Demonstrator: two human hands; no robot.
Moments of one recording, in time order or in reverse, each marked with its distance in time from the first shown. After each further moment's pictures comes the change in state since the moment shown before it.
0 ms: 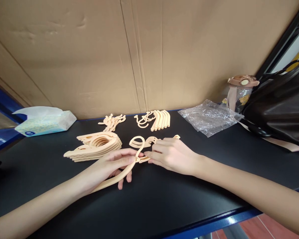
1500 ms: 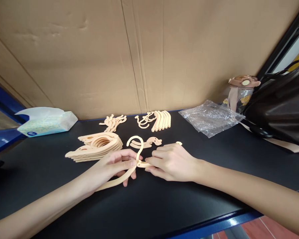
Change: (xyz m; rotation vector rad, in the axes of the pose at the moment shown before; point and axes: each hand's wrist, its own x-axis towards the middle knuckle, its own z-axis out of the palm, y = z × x) left_hand -0.002 0.002 0.005 0.025 0.035 0.054; right_hand -0.001 -0.012 0.001 0.091 0.010 0.072
